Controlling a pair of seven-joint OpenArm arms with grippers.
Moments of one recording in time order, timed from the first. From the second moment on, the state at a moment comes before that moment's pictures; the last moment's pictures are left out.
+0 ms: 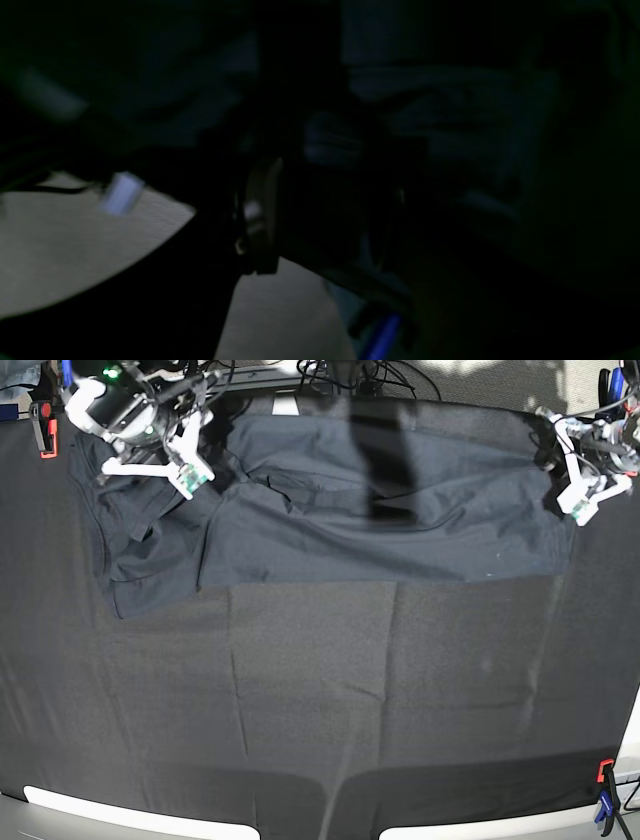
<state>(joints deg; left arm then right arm) 26.3 -29.9 -14.9 101.0 -28.1 -33.4 56.4 -32.7 20.8 1.1 127.9 1.4 28.9 -67.6</state>
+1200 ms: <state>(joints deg) 25.6 -16.2 -15.1 103.1 -30.8 -24.9 36.6 -23.9 14.7 1.2 113.1 9.7 22.4 -50.0</state>
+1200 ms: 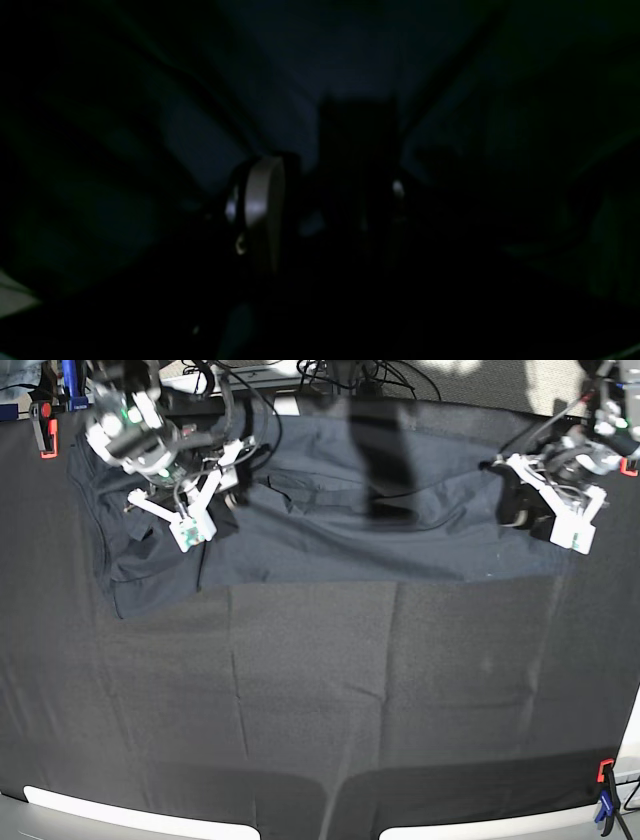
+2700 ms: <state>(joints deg) 17.8 -34.3 -14.9 93.5 -34.1 -26.9 46.0 -15.6 20.3 12.6 100.8 5.6 22.5 -48.8</state>
